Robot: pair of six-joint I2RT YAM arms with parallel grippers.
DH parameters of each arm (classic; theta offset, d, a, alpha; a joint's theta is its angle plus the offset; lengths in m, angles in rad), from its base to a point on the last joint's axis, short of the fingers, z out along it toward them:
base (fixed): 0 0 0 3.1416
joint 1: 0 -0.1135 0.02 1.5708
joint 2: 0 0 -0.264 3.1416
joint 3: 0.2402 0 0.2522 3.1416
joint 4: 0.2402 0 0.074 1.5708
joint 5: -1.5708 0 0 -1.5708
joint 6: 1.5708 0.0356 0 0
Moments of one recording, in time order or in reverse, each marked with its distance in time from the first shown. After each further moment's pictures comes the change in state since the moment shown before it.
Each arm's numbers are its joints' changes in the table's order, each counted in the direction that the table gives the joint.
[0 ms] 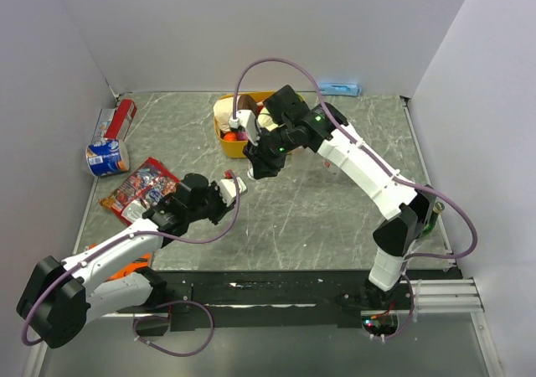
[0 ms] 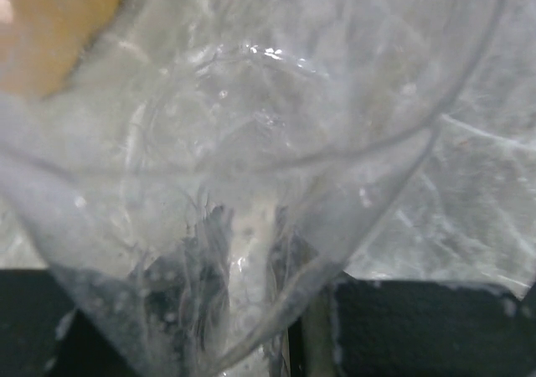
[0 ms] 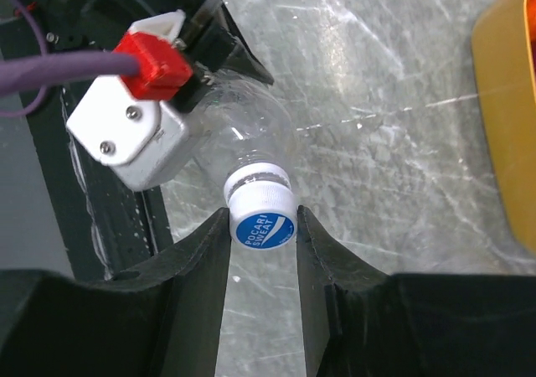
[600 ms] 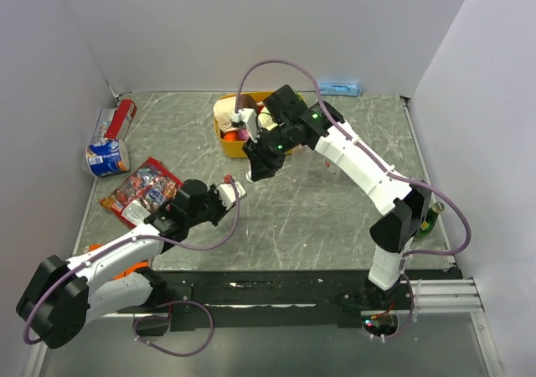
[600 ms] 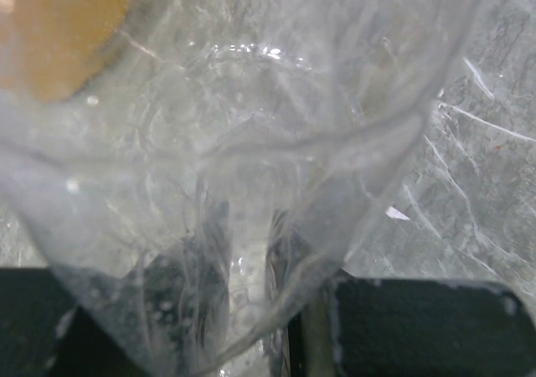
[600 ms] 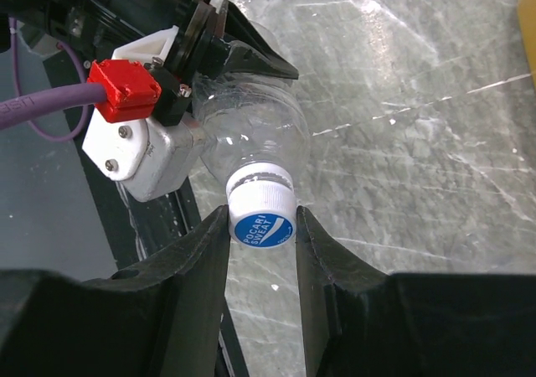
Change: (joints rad) left arm 0.008 -0.003 -0.083 -0.127 0.064 0.033; right arm 0.031 0.039 -0.006 -0.010 0.061 0.128
